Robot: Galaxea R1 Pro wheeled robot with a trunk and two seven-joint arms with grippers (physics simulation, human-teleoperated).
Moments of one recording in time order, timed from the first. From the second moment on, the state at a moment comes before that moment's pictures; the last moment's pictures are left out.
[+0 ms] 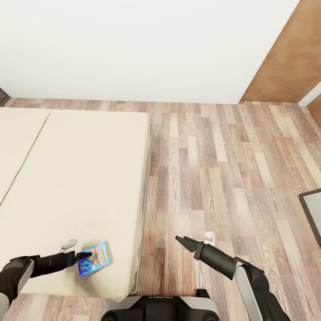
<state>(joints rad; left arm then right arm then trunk) -0.61 0.38 0.27 -0.50 -0.01 0.55 -0.98 -0.24 0.06 -0.14 -1.37 -0.37 0.66 0.90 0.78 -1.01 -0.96</state>
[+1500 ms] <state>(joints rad) -0.61 0.31 0.27 -0.49 -0.02 0.47 -1.06 -0.24 0.06 -0.14 -1.37 -0.37 0.66 0.90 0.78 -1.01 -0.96</state>
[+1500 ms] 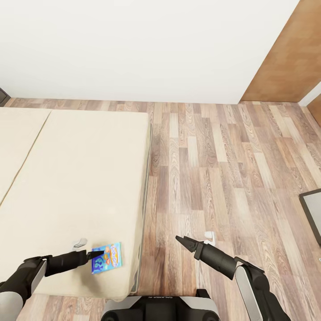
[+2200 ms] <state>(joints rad) -0.61 0.27 0.26 -0.49 -0.02 0.45 -1.05 -0.24 0.06 -0.14 -1.36 -0.37 0.66 0.90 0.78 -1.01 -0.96</state>
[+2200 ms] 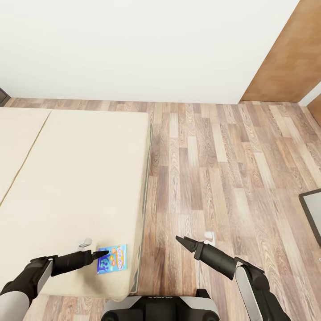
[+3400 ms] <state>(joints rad) -0.61 0.27 0.26 -0.49 -0.02 0.45 -1.06 -0.24 0.06 -0.14 -1.36 -0.37 0.66 0.90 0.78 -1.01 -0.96</state>
